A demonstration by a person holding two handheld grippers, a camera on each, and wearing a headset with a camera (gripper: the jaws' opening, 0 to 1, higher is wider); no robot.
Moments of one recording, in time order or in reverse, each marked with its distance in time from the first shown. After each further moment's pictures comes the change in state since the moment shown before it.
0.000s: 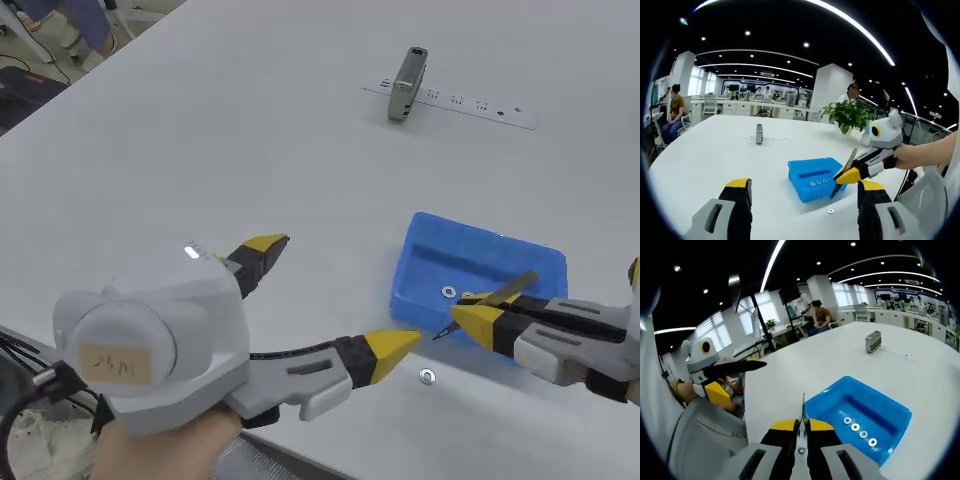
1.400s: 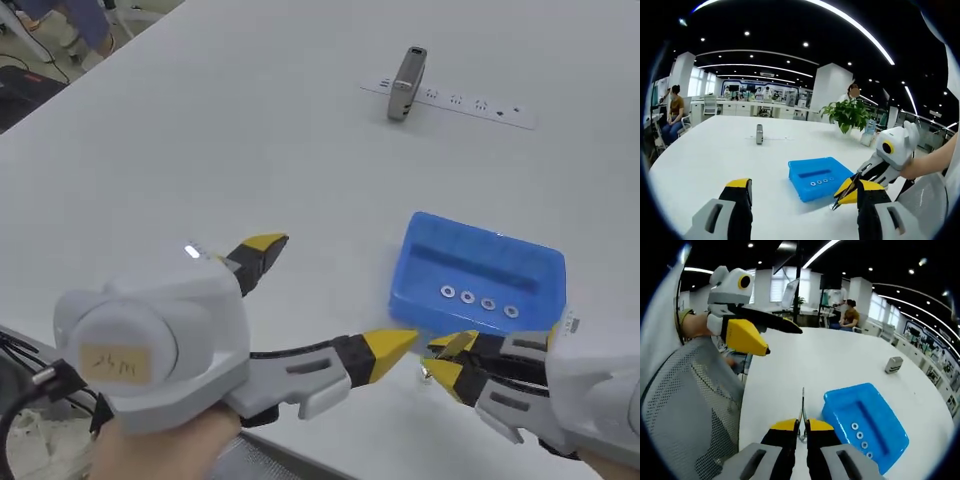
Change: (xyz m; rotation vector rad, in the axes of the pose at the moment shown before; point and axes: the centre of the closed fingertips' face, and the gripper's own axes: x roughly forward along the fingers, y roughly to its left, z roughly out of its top) left arm 0.000 0.000 0.000 0.008 0.000 0.002; right arm 0.009 0.024 -0.020 -0.411 0.095 0.000
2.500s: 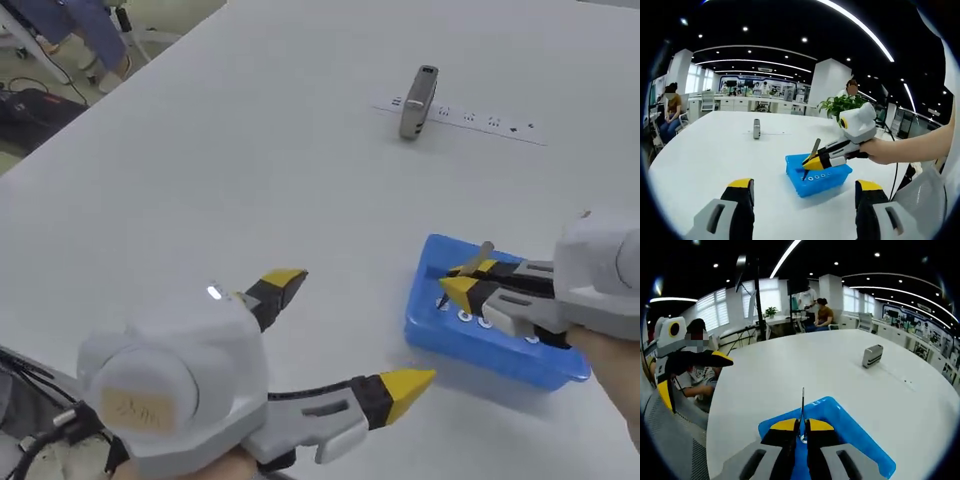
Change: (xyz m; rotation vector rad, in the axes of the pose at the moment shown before) left arm 0.004 -0.005 -0.011 0.006 0.059 -0.030; right arm 0.042 -0.095 0.016 0.206 -0.033 -0.105
